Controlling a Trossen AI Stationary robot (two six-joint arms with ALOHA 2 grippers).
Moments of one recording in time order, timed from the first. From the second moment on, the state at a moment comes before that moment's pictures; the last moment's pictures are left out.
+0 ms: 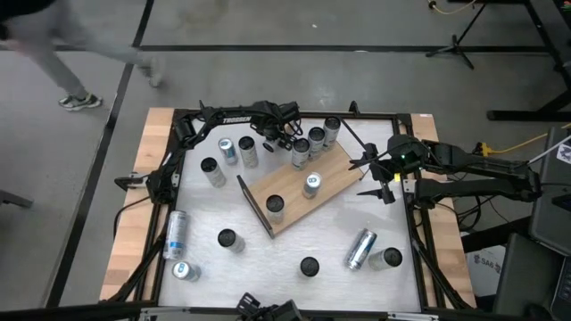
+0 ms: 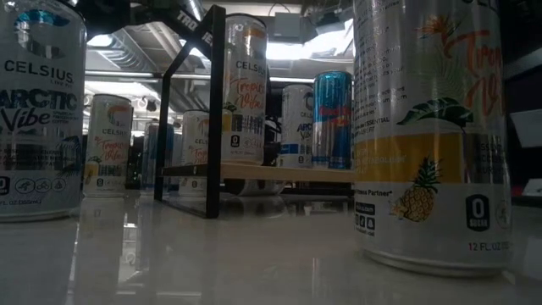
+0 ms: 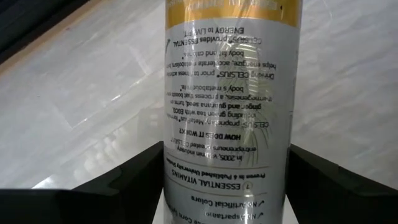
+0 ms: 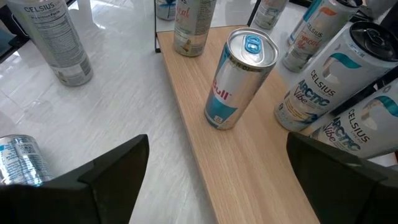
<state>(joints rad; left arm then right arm) 0.51 2.21 1.71 -0.87 -0.15 -0.51 -0.18 0.77 0.76 -0.63 -0.31 -0.43</state>
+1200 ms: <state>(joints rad) 0.63 2.20 1.91 -1.07 0.13 -0.49 -0.18 0.77 0.76 -0.57 -0.31 -0.43</state>
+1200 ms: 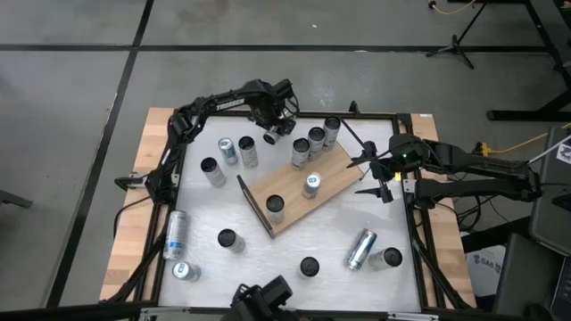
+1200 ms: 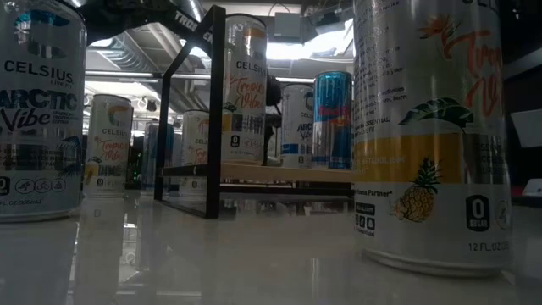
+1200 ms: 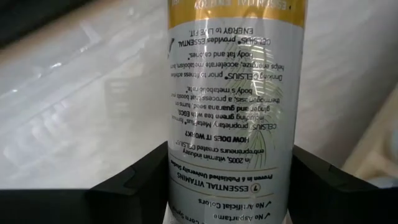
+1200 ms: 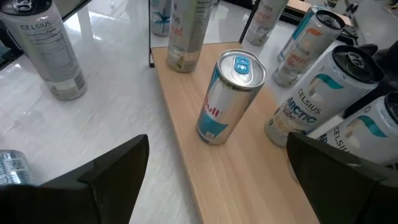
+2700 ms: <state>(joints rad) 0.53 2.13 2.36 -1.28 0.59 -0.57 -0.18 0.83 0.76 -0.28 0.08 -0.82</state>
